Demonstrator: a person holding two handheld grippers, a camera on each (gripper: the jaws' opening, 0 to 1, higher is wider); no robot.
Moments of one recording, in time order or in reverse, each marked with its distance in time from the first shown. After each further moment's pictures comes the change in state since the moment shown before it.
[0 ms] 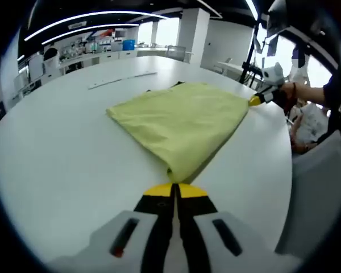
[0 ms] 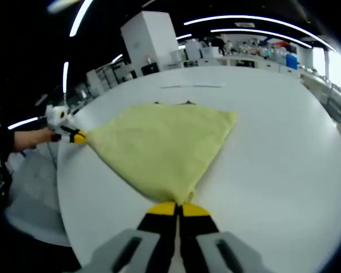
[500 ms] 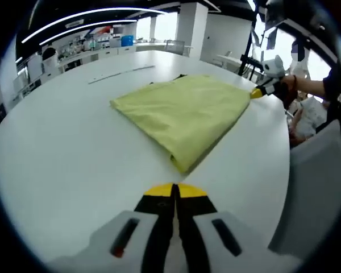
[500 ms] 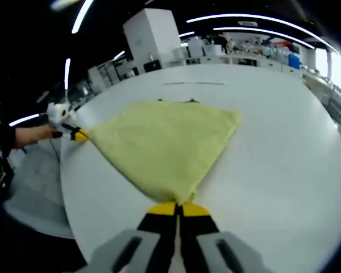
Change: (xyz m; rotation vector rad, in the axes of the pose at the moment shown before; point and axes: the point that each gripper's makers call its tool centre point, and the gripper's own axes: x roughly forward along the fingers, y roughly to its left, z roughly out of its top) left arm -0.010 -0.011 -0.015 -0.027 0.028 0.000; right arm -0.013 0.011 -0.015 -0.023 0.021 0.008
